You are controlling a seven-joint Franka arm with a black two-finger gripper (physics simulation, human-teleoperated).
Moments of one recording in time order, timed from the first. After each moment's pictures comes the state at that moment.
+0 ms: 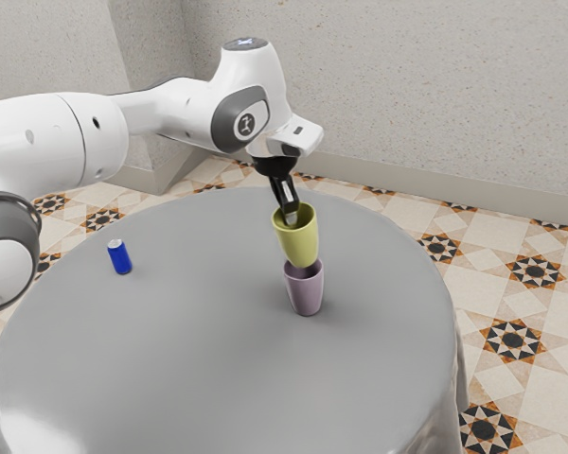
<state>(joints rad) -0.22 0.48 0.06 -1.40 -0.06 2.00 0.63</state>
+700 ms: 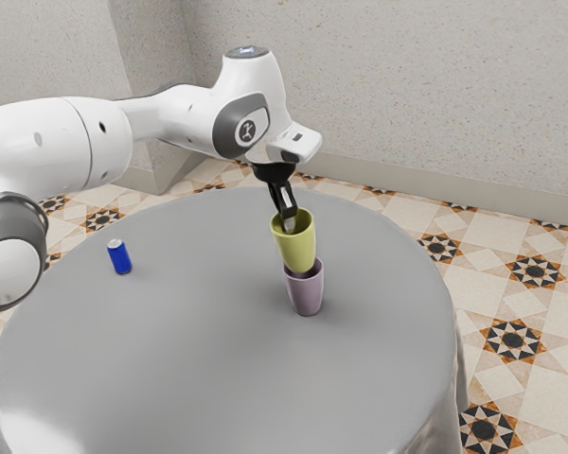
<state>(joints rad) -0.20 0.50 0.05 -1.39 -0.05 2.00 0.63</state>
